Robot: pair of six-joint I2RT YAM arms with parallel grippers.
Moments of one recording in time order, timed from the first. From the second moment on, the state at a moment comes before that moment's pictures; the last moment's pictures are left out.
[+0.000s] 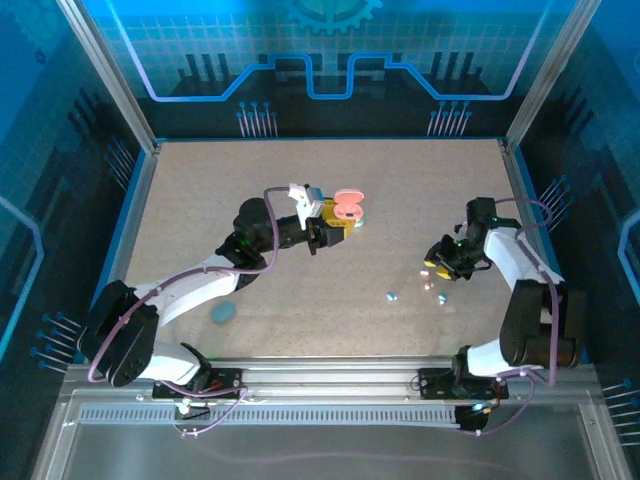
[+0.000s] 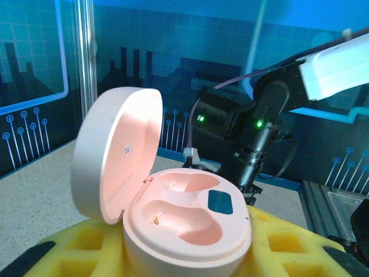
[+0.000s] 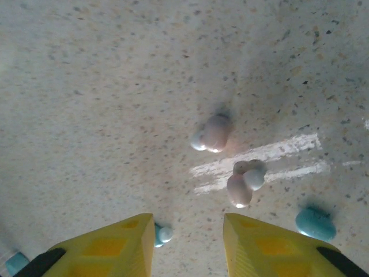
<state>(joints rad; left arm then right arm) -0.59 1.39 0.80 0.66 0.61 -0.14 -0.11 1.46 0.91 -0.86 -0.38 0.50</state>
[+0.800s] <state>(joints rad) -0.59 1.39 0.80 0.66 0.61 -0.14 -0.10 1.73 0.99 -0.80 -0.35 0.42</state>
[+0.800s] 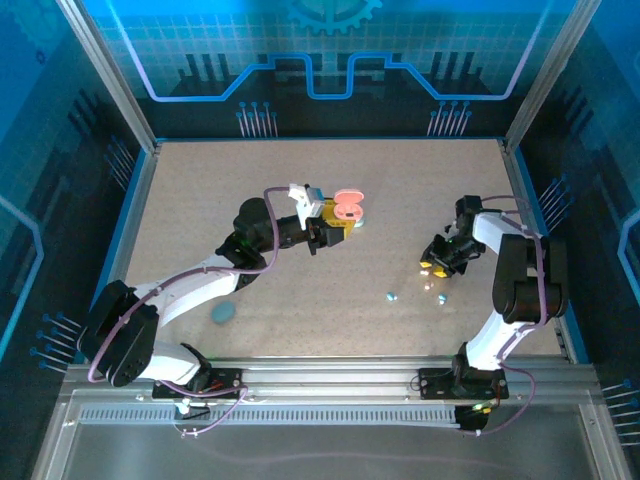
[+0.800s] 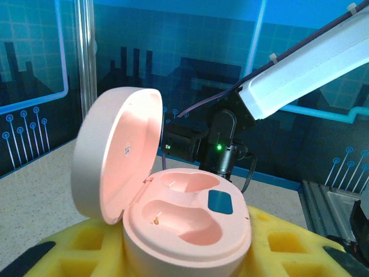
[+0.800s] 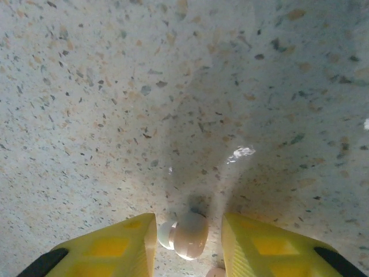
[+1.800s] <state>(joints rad) -0.59 1.39 0.80 0.65 0.61 -0.14 0.02 1.80 1.09 -0.83 -0.38 0.35</state>
